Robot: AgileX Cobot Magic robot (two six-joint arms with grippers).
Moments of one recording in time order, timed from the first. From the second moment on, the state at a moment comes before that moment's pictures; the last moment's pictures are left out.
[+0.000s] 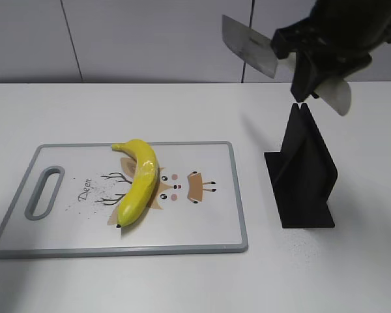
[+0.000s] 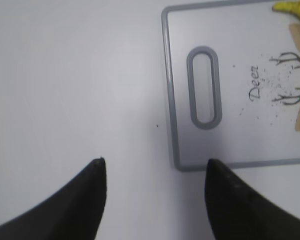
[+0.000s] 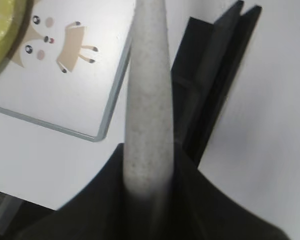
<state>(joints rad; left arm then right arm) -0.04 1.41 -1.25 -0.08 1.22 0.16 0.43 1.66 -1.50 0.08 1.19 0.14</state>
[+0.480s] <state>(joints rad) -0.04 1.00 -0.85 -0.08 1.13 0.16 0.34 1.46 -1.17 0.06 1.04 0.30</state>
